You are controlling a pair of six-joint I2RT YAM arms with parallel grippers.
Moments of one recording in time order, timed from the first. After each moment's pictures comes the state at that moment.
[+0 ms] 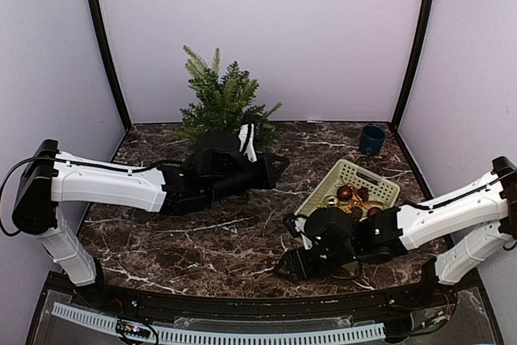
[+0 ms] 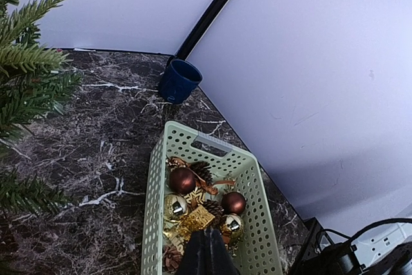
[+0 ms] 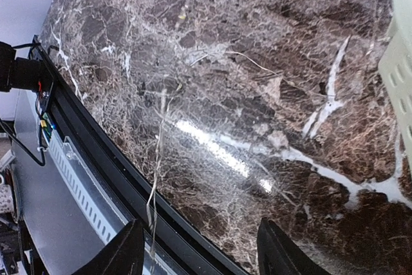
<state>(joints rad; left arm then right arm) -1.08 1.65 1.11 0.32 -0.20 -0.66 1.30 1.38 0.69 -0.15 -0.04 0.86</state>
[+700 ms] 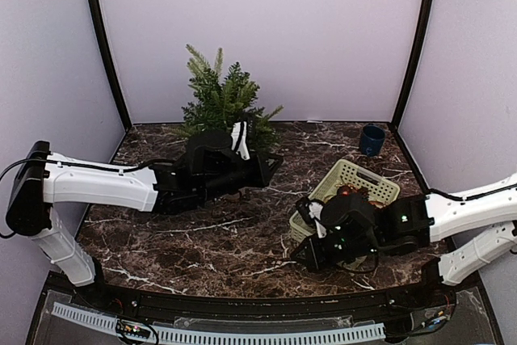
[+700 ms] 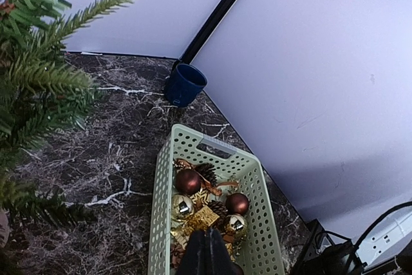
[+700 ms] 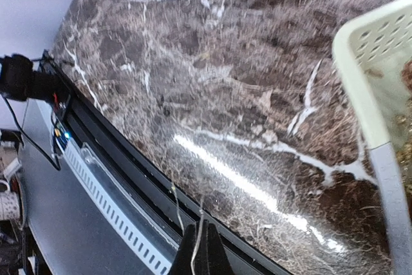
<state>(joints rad) -1.07 1.61 1.08 0.31 -0.21 -0.65 1.34 1.25 0.75 -0.33 0.07 0.87</state>
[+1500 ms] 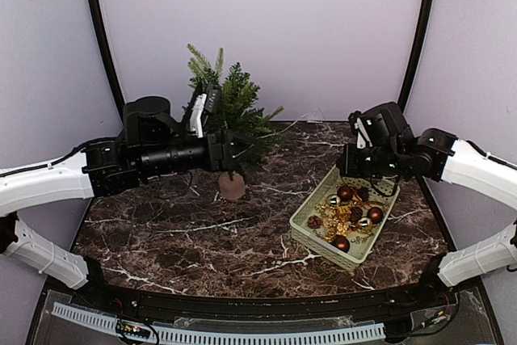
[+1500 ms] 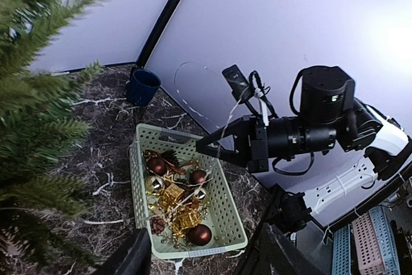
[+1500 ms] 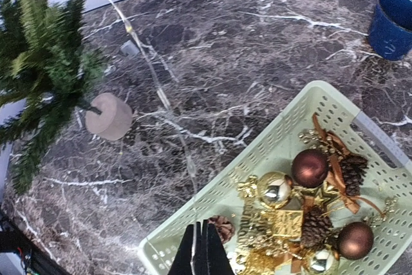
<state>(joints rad) -0.99 1.27 1.07 0.02 0.08 -0.55 0.79 1.18 1.06 -0.61 0.20 0.61</state>
